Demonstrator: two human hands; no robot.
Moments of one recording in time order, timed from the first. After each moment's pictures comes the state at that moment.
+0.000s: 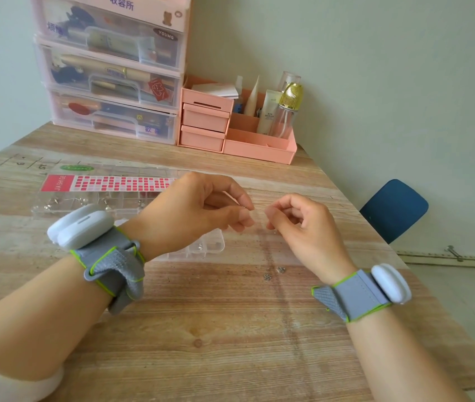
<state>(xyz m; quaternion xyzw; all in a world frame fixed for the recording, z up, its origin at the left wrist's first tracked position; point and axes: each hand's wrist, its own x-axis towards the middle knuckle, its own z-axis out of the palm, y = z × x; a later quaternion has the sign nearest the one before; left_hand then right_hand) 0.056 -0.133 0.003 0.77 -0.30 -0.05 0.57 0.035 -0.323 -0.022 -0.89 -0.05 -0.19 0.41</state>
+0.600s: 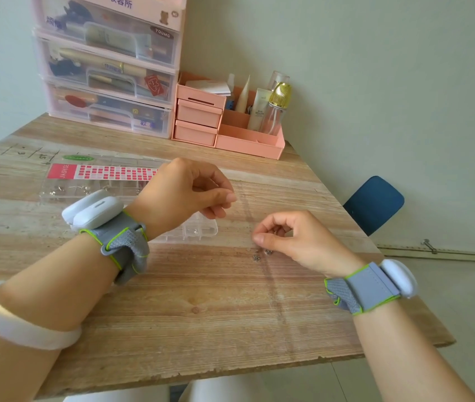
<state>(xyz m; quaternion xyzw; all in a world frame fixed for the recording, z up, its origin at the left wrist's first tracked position) 0.055 -0.129 0.002 0.77 -0.27 0.00 0.58 0.006 -0.329 -0.008 -0.92 -0.09 0.00 0.37</state>
